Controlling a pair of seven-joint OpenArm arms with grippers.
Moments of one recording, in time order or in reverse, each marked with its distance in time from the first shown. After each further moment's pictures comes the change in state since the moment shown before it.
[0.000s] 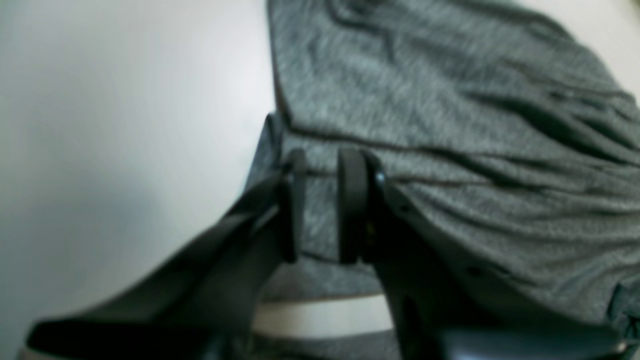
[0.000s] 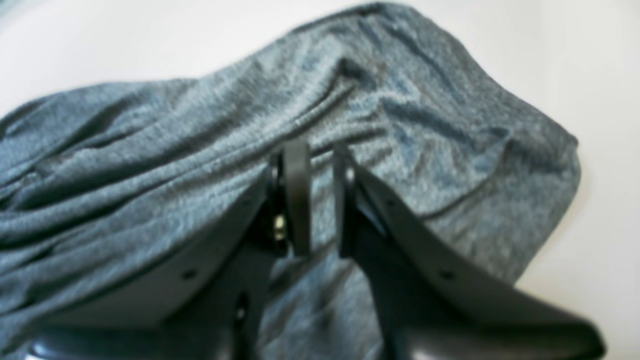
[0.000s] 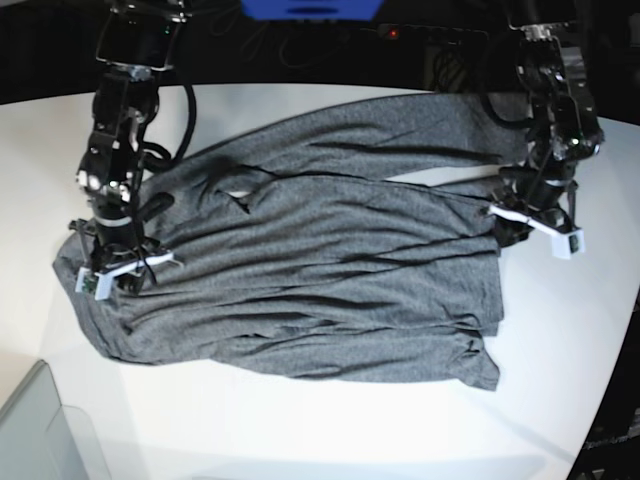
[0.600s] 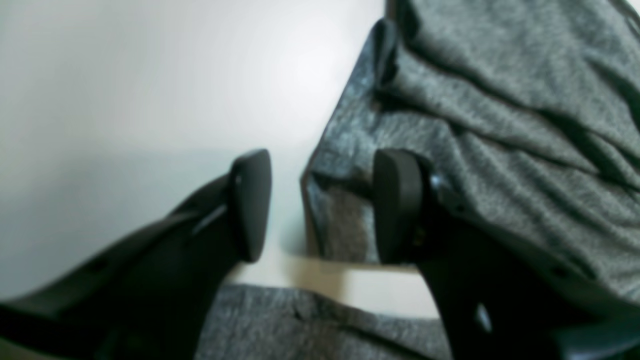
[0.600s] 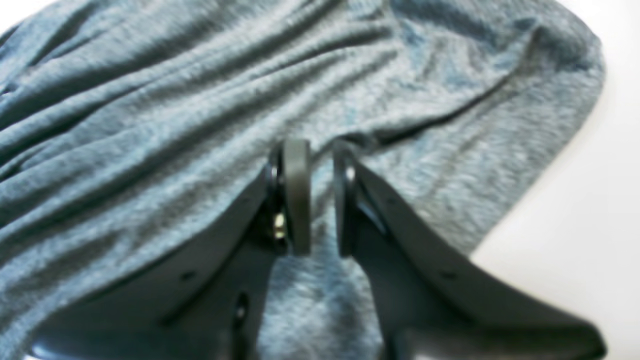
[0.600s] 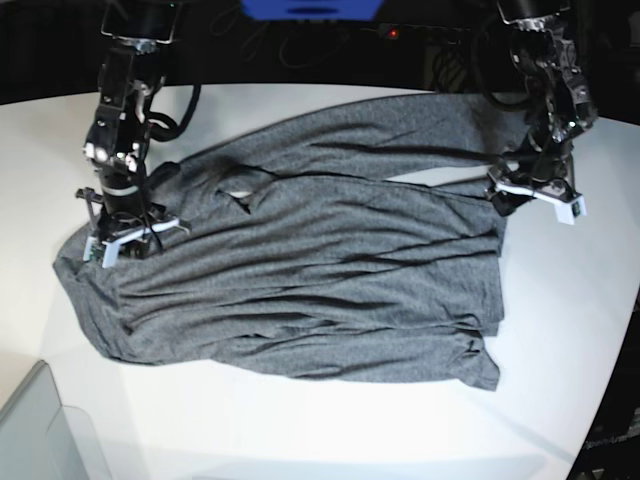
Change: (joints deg) left arm 0.0 3.0 -4.6 -10.9 0.6 0.1 -1.5; right arm -5.3 -0.3 0.2 0.3 0.2 0.0 -0.5
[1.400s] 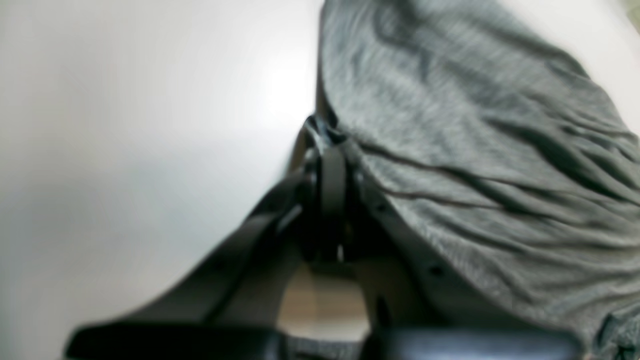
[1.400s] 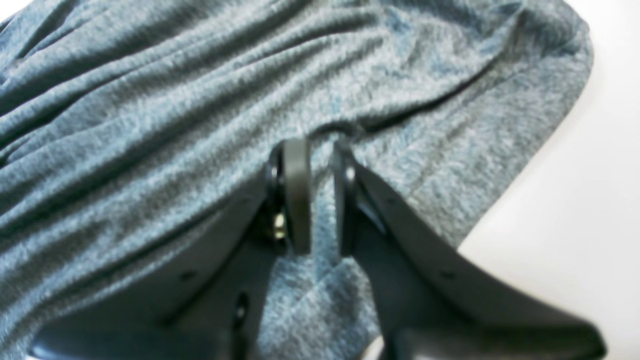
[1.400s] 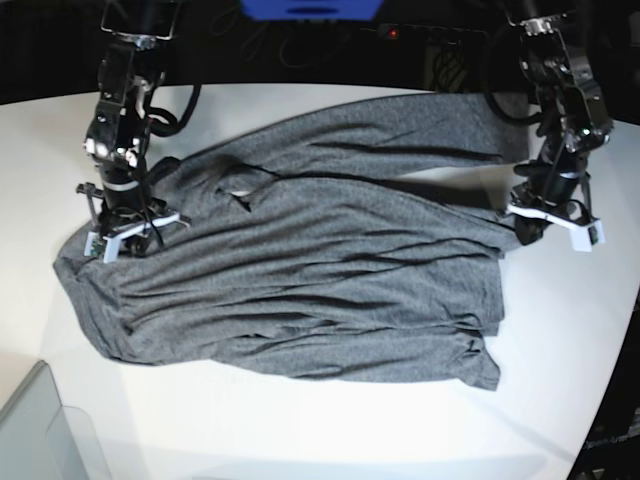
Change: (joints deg) left arm 1.1 -1.4 -0.1 12.3 -1.2 -0.3 0.6; right arm -0.8 0.0 0.0 0.0 0.0 0.0 0.1
